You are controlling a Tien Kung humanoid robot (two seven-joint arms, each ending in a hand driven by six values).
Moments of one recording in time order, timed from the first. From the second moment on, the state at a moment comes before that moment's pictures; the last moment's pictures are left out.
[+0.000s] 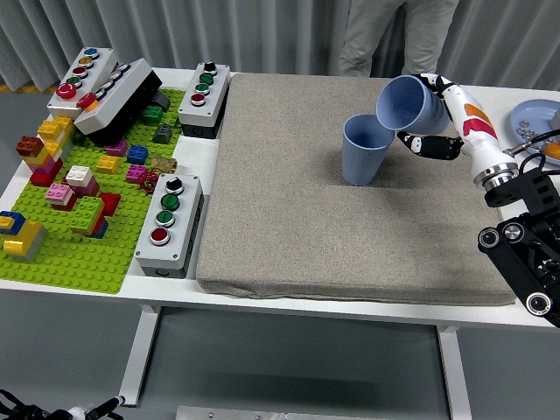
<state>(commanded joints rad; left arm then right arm) -0.18 0.08 -1.16 -0.18 1.45 -0.24 0.10 0.59 -0.16 1.05 1.08 -1.82 -0.33 0.07</state>
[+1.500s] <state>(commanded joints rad) -0.18 0.08 -1.17 -0.18 1.46 -0.24 0.10 0.65 -0.21 0.93 1.05 -1.98 -0.40 0.05</state>
